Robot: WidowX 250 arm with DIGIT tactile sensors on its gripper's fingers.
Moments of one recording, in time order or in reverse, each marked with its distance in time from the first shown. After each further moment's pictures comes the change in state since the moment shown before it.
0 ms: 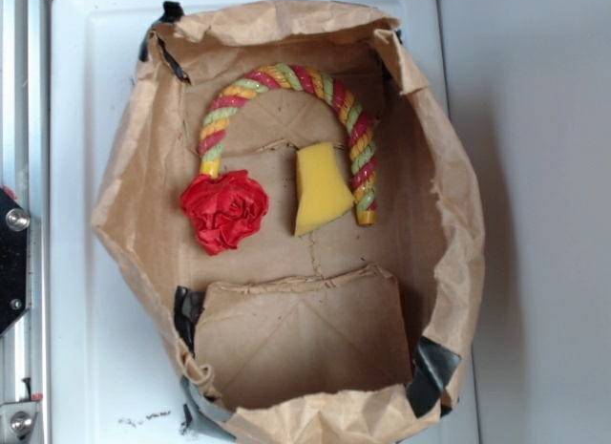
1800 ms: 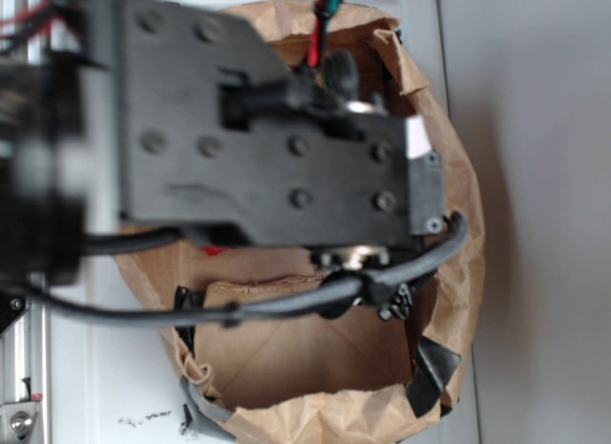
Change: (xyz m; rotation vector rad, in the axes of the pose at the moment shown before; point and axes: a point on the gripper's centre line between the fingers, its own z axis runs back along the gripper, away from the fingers) arm 0.165 0.037 -0.144 0.077 -0.107 0.707
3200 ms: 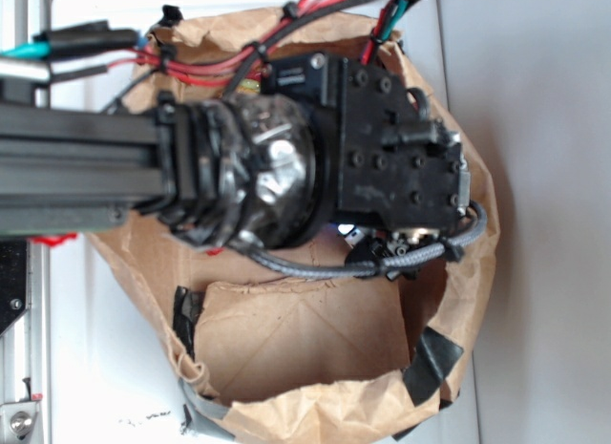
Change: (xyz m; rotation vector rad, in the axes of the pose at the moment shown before) arm 0.020 0.011 -0.063 0.124 0.006 -0.058
